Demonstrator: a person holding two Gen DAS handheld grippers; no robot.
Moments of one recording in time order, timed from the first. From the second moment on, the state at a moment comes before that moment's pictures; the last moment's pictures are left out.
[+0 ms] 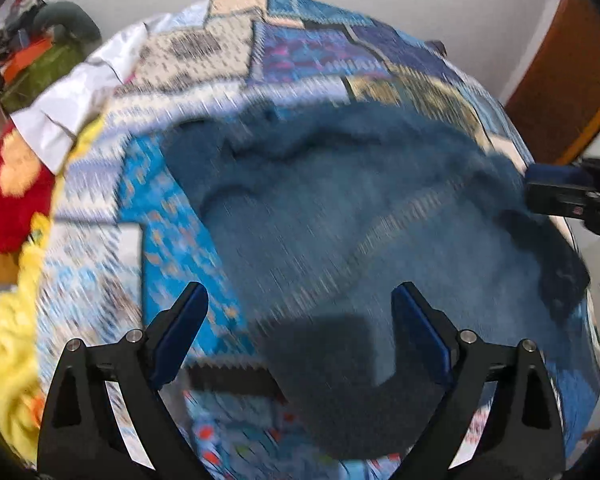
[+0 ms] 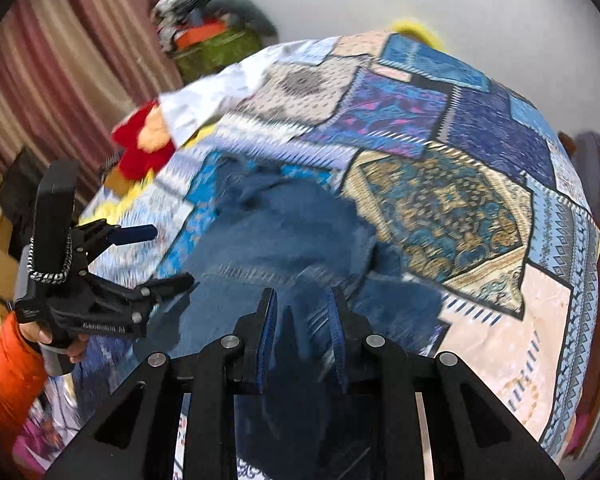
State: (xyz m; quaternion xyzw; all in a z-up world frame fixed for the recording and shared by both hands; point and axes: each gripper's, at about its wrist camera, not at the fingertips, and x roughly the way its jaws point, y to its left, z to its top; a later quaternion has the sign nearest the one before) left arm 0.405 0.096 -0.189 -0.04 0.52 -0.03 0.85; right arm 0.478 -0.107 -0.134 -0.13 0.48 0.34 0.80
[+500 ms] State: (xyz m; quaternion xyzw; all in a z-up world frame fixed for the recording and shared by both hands) left arm 0.330 0.097 -0.201 -0.08 0.51 -0.02 0.86; right arm 0.454 -0.176 -0.175 -0.13 0.51 0.27 0.81
